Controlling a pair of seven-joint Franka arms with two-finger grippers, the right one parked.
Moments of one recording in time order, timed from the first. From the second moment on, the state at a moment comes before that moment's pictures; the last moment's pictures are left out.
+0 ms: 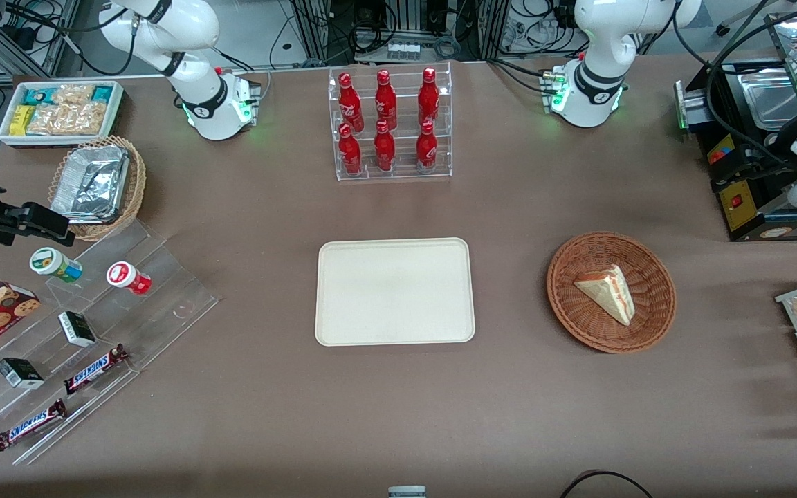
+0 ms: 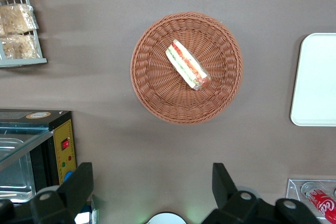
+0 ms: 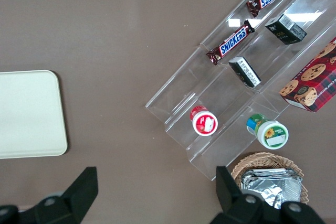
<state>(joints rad) -0.02 -0.04 0.00 -1.59 0.03 1.48 -0.04</state>
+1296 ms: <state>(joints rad) -0.04 0.02 -0.02 -2.12 0.03 2.18 -0.65</state>
